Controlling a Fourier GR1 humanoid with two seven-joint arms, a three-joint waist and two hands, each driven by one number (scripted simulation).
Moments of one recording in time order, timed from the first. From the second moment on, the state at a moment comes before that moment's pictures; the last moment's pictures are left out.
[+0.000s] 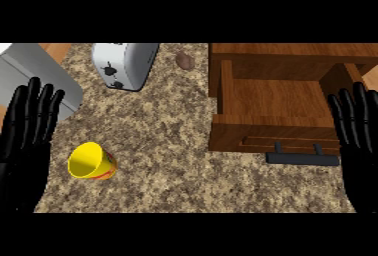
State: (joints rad) left arm -0.01 0.09 -0.02 -2.10 -0.04 -0.02 -0.01; right arm 0.02 -0.11 0.04 -2.10 -0.04 -0.02 -0.01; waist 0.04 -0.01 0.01
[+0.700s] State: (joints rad) left arm 0.01 0.01 -0.05 -2.06 -0.27 0.64 0.10; right arm -0.02 -0.11 0.06 -2.09 -0.10 0.02 0.08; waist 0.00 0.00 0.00
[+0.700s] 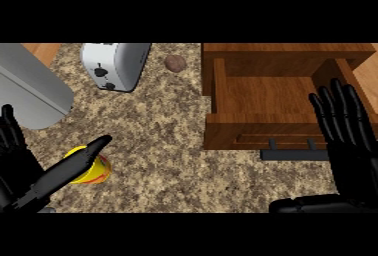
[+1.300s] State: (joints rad) left arm -0.07 0.00 -0.06 -1.98 -0.30 0.76 0.13; right arm -0.06 -0.09 0.03 -2.05 -0.11 0.05 0.09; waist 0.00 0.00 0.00
